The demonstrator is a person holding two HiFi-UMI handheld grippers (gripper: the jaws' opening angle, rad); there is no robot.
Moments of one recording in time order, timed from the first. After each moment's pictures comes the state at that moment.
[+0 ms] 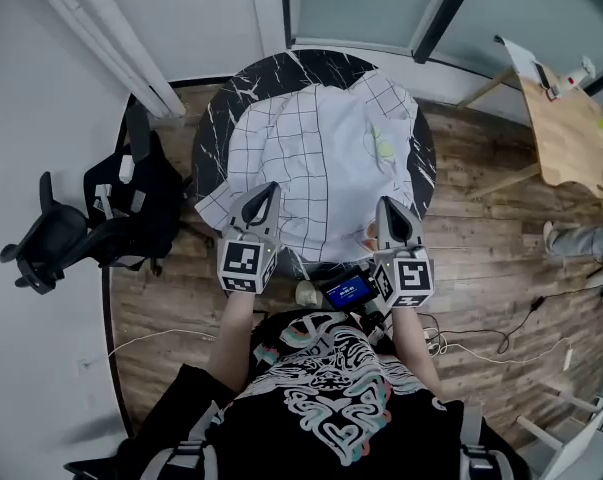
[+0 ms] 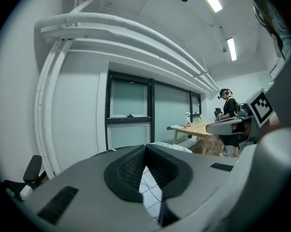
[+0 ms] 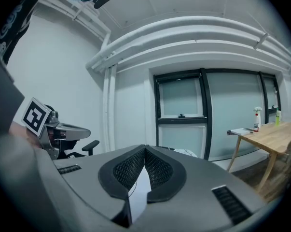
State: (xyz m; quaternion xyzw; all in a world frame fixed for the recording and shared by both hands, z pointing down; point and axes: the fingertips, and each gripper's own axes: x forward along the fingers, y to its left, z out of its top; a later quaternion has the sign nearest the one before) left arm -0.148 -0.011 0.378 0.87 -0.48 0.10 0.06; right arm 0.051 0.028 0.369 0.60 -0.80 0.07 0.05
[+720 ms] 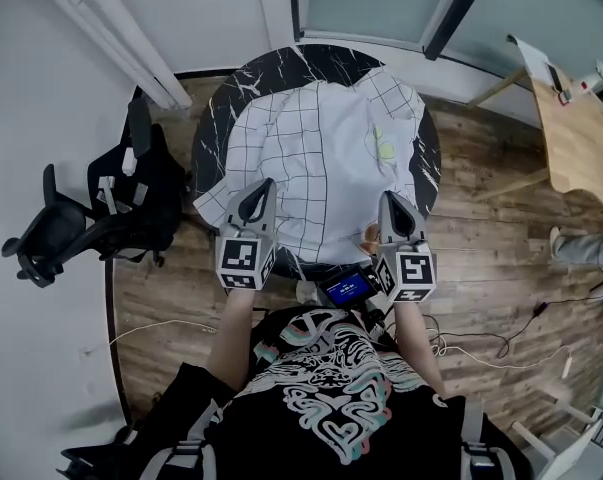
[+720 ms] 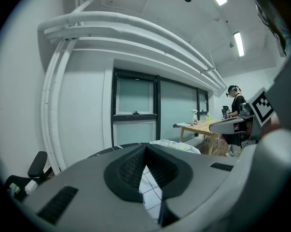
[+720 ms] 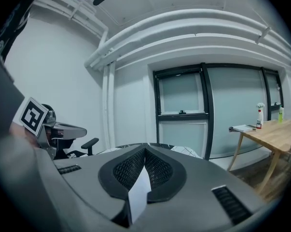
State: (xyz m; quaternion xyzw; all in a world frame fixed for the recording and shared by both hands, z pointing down) left arm -0.146 -0.024 0.390 0.85 -0.51 0.11 0.07; right arm 0.069 0.004 0.383 0.59 -0.80 0.08 0.06
